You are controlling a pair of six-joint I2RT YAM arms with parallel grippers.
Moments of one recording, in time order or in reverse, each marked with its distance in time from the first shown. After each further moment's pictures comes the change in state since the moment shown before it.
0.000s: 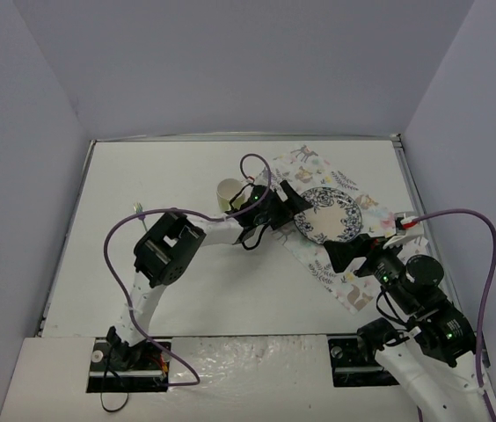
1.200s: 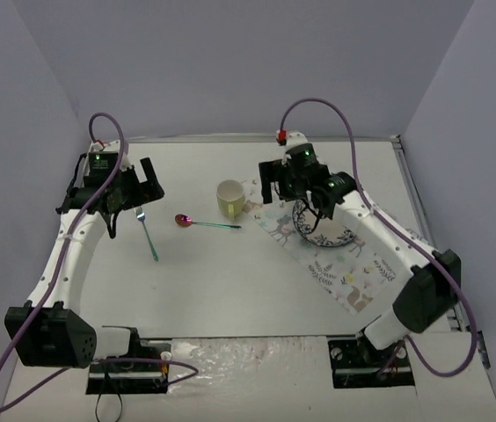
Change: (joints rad) left arm 0.716 -0.911 -0.129 -1.150 -0.038 0.852; right arm 0.140 1.185 0.641 0.059 0.133 -0.226
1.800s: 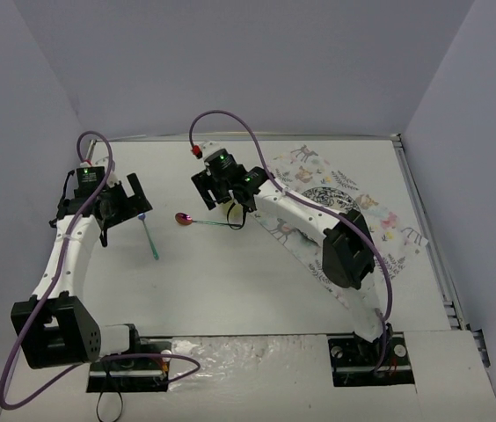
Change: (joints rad) left arm 0.161 -0.002 -0.162 0.044 0.063 0.025; right arm 0.240 0.543 0.465 0.021 0.081 -0.161
